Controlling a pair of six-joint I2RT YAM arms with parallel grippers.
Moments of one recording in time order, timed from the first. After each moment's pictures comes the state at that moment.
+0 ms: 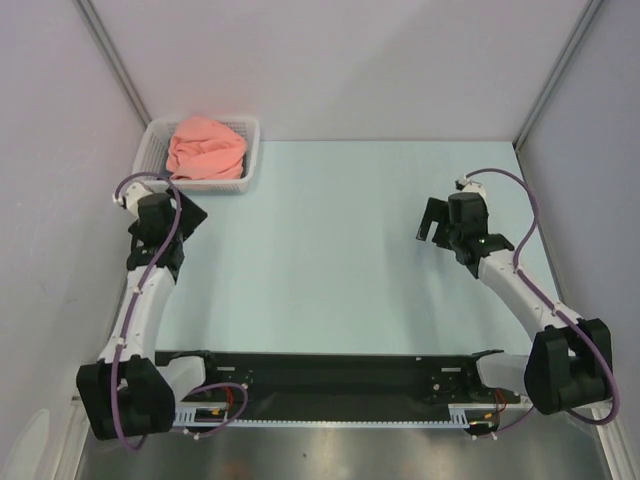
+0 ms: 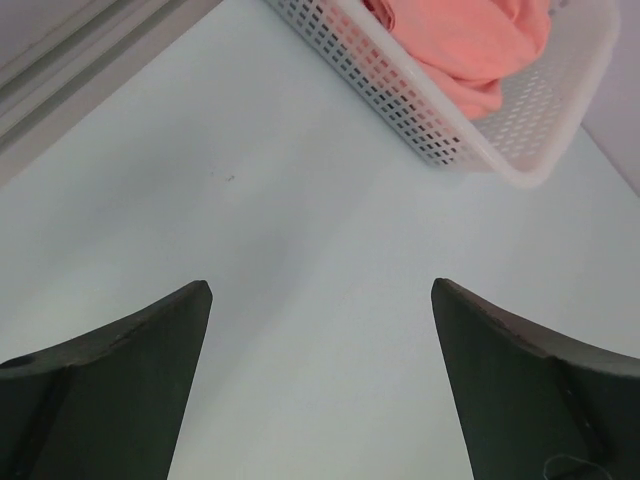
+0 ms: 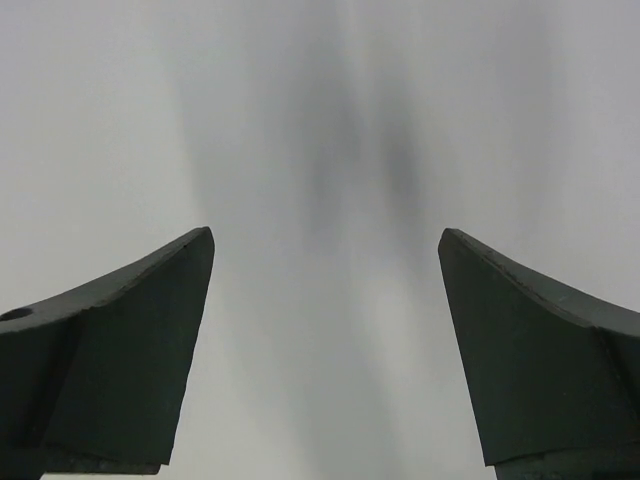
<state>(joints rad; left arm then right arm) 0.12 1.06 0.80 -0.26 -0.25 -0.61 0.24 1.22 0.82 -0.26 0.24 0.39</state>
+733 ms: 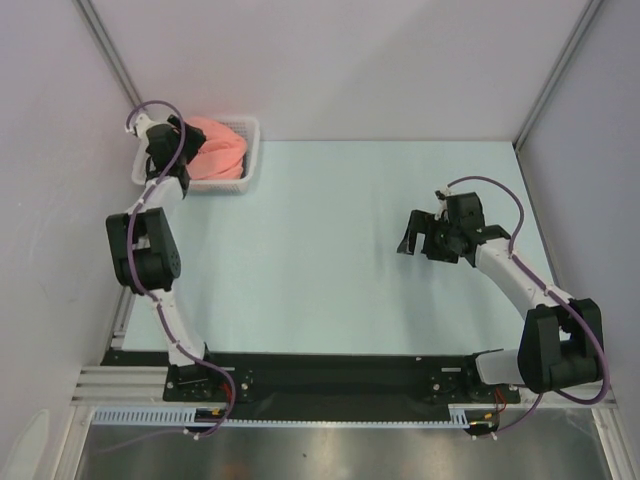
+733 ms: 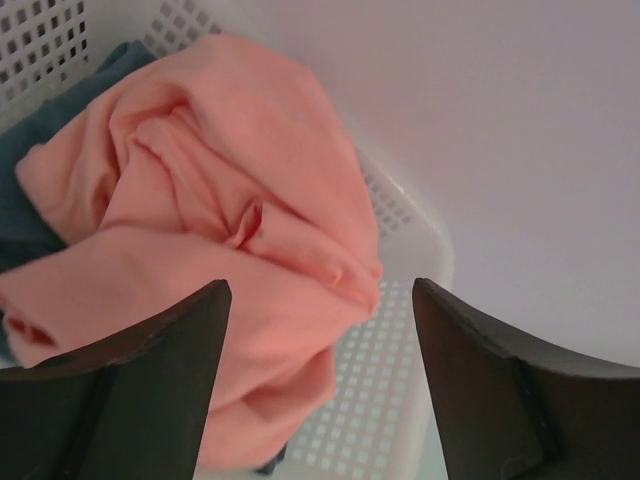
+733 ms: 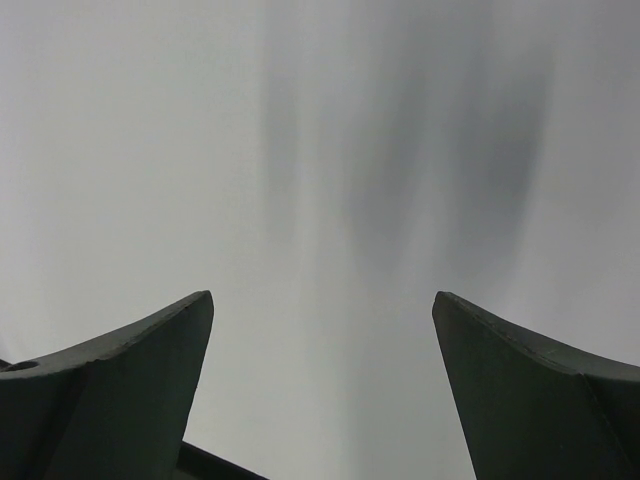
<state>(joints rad) 0.16 1.97 1.48 0.22 -0.07 -0.69 0.19 1.34 0.89 -0.45 -0.26 0.37</state>
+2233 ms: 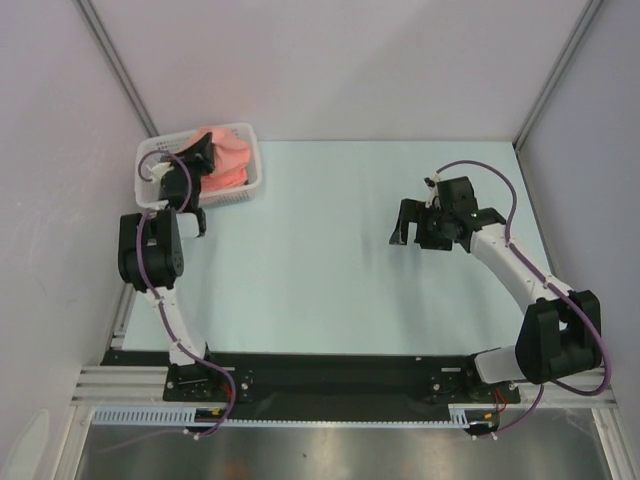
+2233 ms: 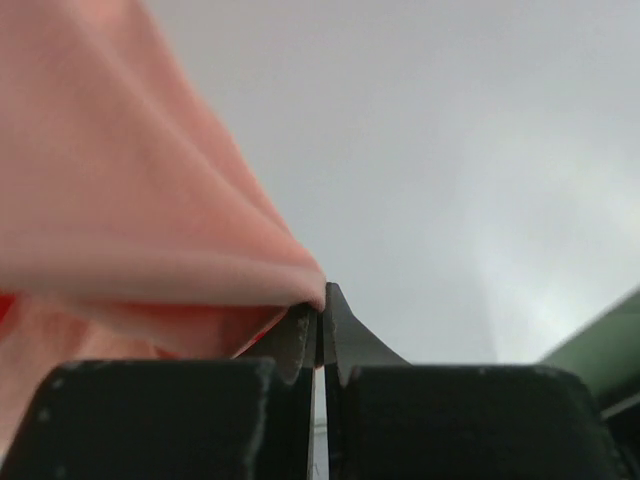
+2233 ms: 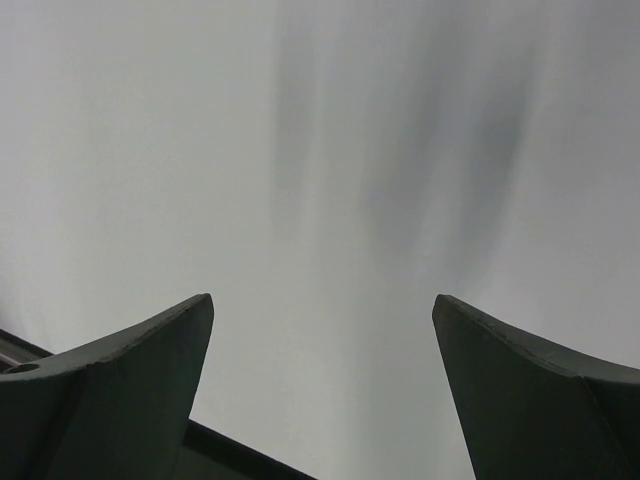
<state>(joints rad) 0.16 2.09 1.11 1.17 0.14 -1.73 0.25 1.40 1.06 -0.56 -0.26 0.34</state>
